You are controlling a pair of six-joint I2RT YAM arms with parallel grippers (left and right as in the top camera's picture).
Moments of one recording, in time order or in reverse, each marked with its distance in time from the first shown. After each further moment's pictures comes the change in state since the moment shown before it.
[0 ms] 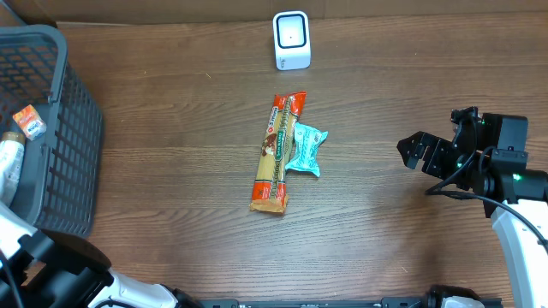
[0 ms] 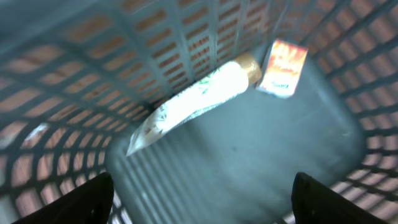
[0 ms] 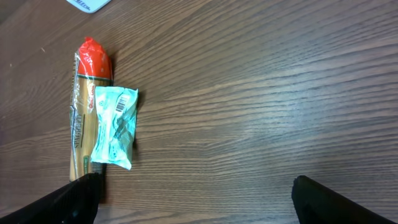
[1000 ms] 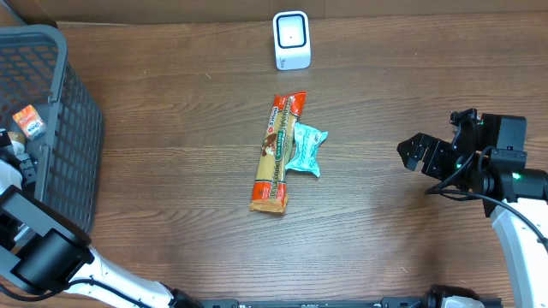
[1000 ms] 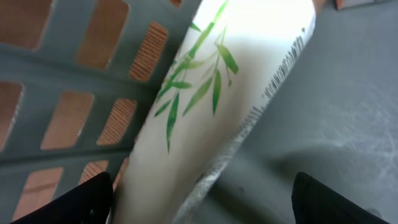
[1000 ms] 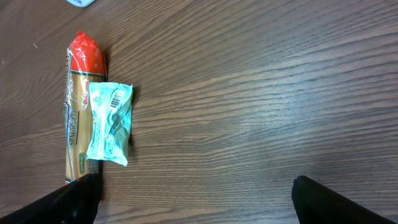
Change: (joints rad) left arm 0.005 0.227 -0.416 0.654 -0.099 0.592; right arm 0.000 0.007 0.000 -0.021 0.007 0.001
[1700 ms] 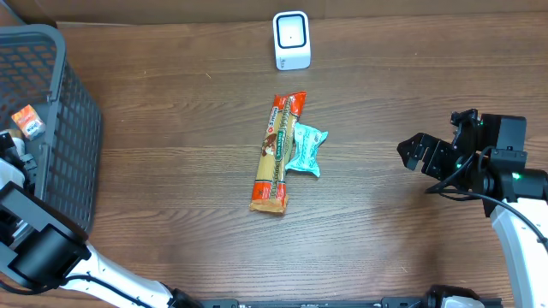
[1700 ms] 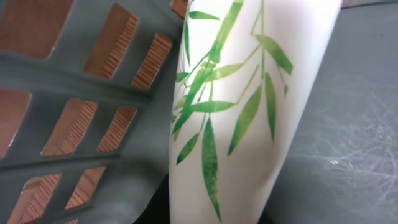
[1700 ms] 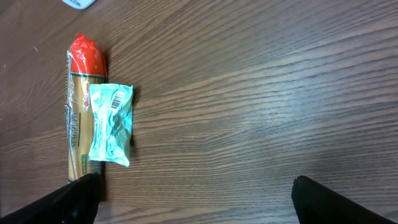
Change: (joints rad) left arm 0.003 0.047 0.002 0.018 0.037 -0.077; right arm 0.000 0.000 0.000 -0.002 0.000 0.023
